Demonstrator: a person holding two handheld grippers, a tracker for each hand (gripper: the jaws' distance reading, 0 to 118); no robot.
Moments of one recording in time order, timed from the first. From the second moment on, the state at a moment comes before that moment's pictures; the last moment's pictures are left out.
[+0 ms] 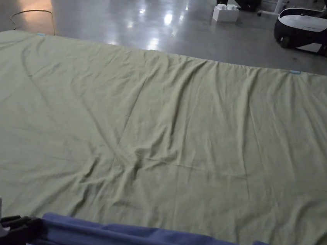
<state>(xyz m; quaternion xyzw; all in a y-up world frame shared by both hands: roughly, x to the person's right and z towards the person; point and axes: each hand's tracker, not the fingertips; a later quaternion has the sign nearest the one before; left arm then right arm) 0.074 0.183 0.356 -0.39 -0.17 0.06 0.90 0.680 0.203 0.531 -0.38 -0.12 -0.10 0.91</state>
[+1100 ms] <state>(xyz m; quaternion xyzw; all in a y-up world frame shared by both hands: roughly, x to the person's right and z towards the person) 0.169 0.369 0.520 -0.02 -0.11 -0.09 0.99 0.544 0.340 0.598 -0.06 -0.06 0.03 1.00</state>
